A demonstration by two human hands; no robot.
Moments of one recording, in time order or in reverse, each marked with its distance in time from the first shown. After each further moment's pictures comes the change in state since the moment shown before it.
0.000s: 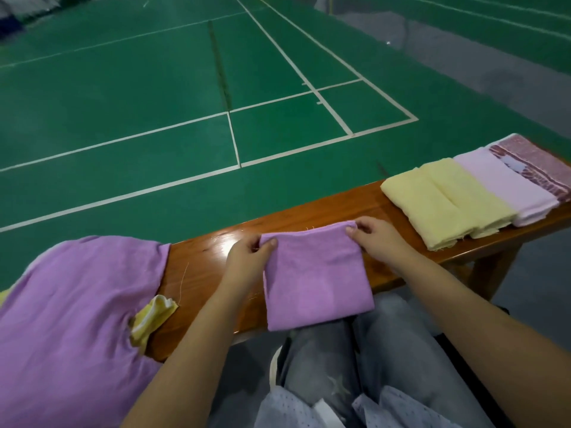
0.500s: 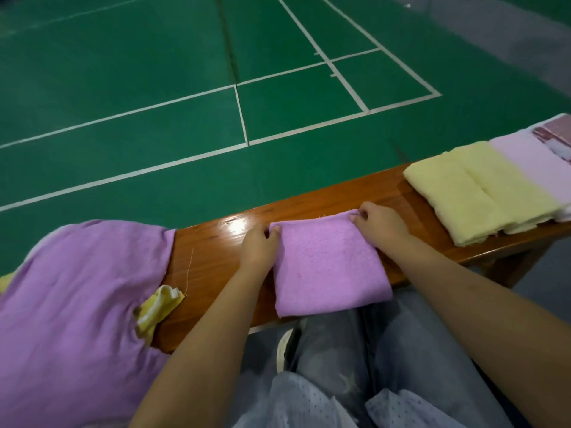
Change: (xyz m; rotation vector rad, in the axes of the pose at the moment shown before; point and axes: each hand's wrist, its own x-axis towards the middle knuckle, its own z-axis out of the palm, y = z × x) left_hand 0.056 -0.029 0.018 0.325 0.103 -0.098; right_hand 0.058 0.010 0.033 -0.515 0.021 0.057
